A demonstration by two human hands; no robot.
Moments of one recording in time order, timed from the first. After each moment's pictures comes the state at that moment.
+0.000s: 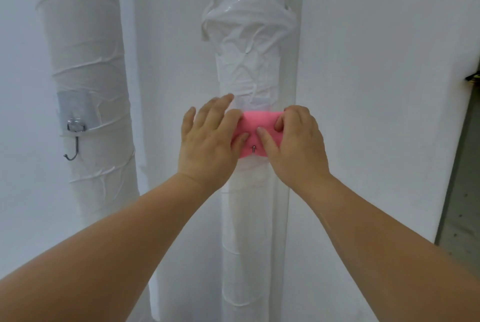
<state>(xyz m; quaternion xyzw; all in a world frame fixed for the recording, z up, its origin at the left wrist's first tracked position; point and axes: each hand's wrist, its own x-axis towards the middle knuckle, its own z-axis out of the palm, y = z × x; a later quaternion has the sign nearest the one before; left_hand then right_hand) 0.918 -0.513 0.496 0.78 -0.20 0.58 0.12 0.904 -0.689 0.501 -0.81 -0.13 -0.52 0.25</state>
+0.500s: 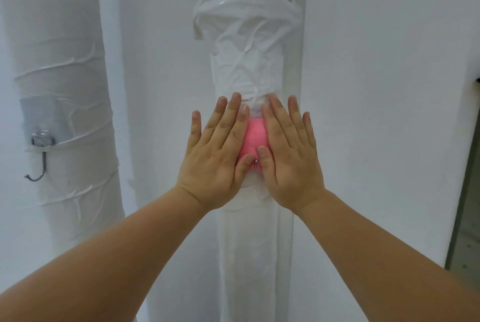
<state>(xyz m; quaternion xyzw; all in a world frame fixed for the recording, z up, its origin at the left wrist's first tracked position) 0.969 -0.514 0.484 0.76 -0.29 0.58 0.05 0.957 -0.688 0.483 -0.77 -0.25 -0.57 0.12</state>
